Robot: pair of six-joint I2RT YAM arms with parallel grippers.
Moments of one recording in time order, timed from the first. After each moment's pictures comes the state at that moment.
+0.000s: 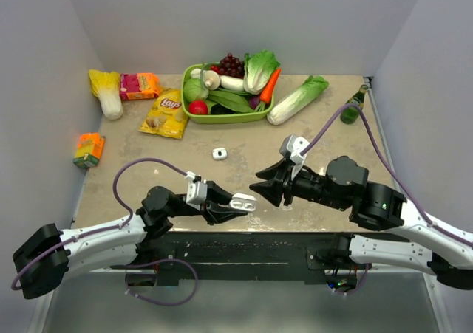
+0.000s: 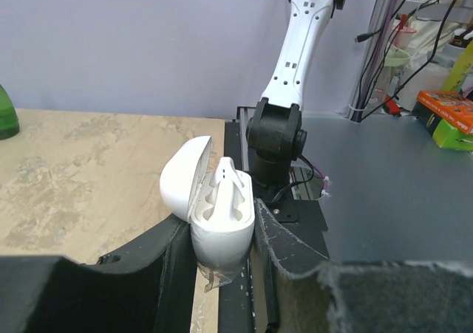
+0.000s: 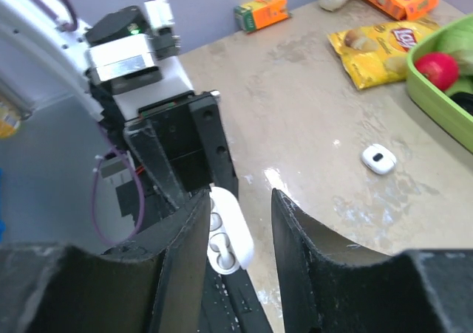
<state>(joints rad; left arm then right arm) -0.97 0.90 0.26 0.93 0.59 -0.22 1.17 0.79 1.08 -0.42 0.00 0.13</state>
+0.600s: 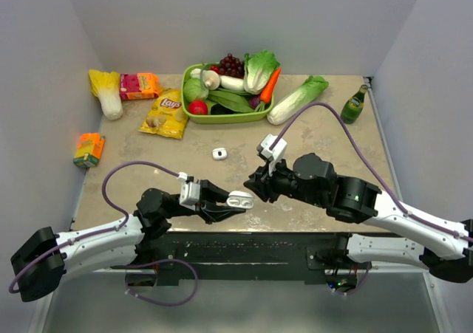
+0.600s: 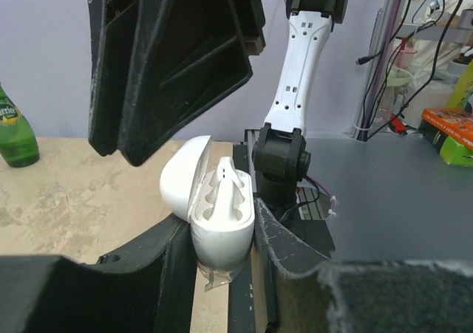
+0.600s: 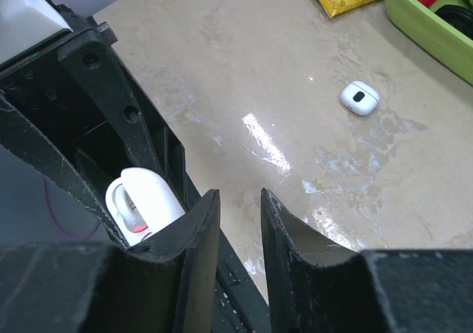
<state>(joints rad) -0.97 0.86 0.26 0.97 0.56 -0.22 1.17 0.93 1.07 -0.48 0.16 0.19</state>
